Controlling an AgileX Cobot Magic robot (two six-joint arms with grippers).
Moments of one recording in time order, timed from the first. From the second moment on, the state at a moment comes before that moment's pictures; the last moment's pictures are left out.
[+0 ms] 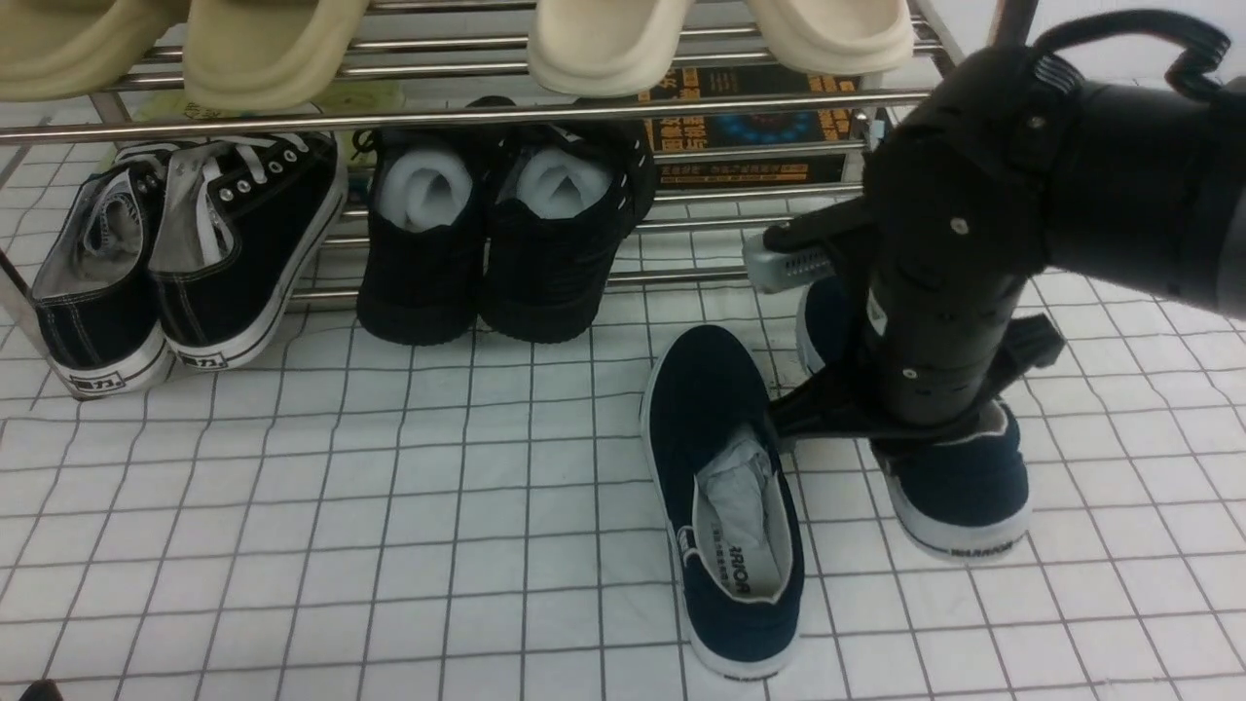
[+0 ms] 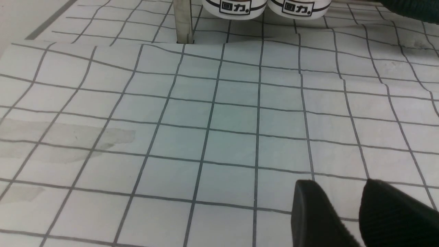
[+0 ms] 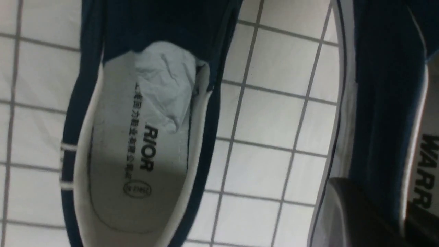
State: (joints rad) right arm 0.68 1.75 -1.40 -0.18 1.12 0.54; left arm 0.03 -0.01 0.02 0.15 0.38 -0.20
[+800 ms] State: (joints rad) right arm 0.68 1.75 -1.39 -0.15 1.00 0.52; left arm 0.03 -0.01 0.02 0.15 0.38 -0.20
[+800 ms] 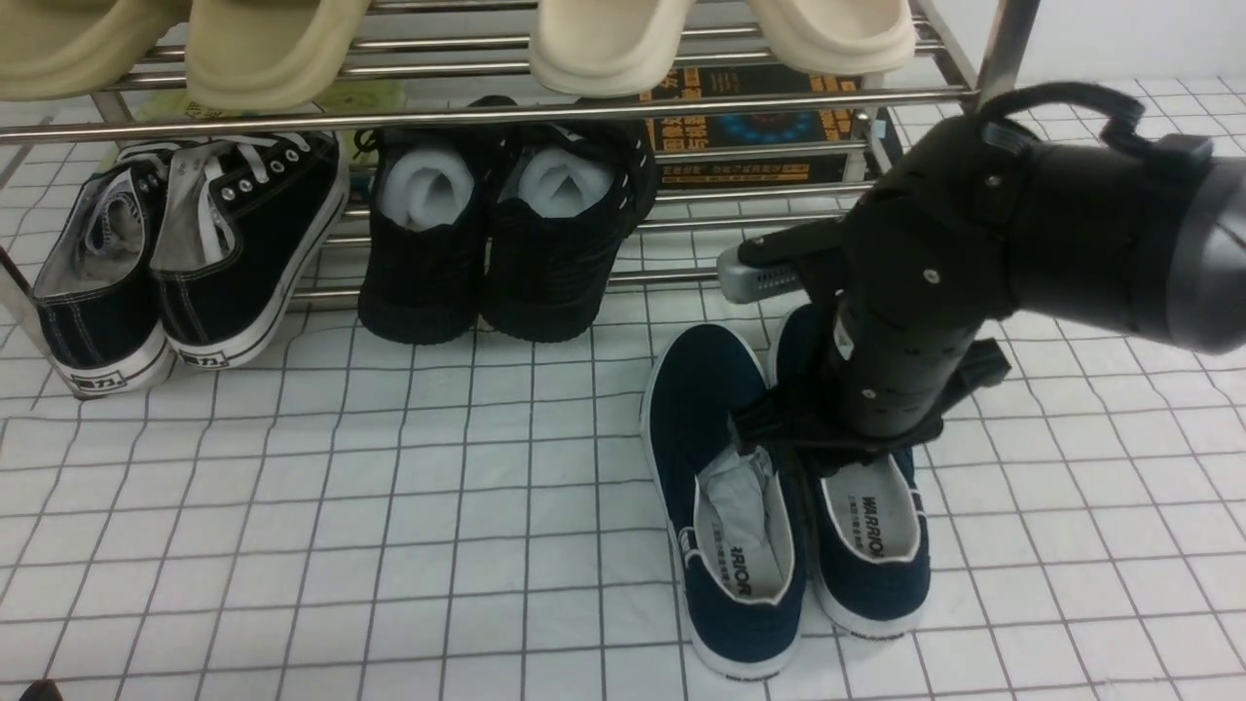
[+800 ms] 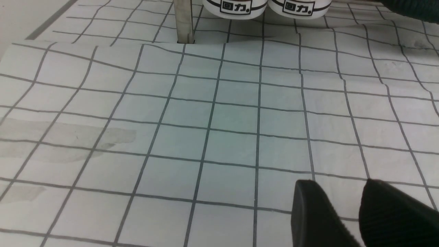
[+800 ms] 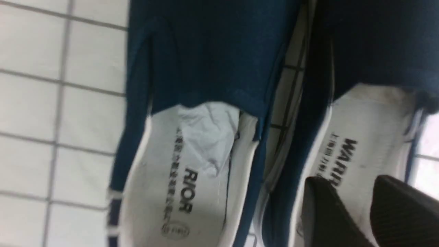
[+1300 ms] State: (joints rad) right arm 0.68 1.21 -1.28 -0.09 1.03 0.35; left arm 0.03 -0.01 0.02 0.15 0.38 -0.20
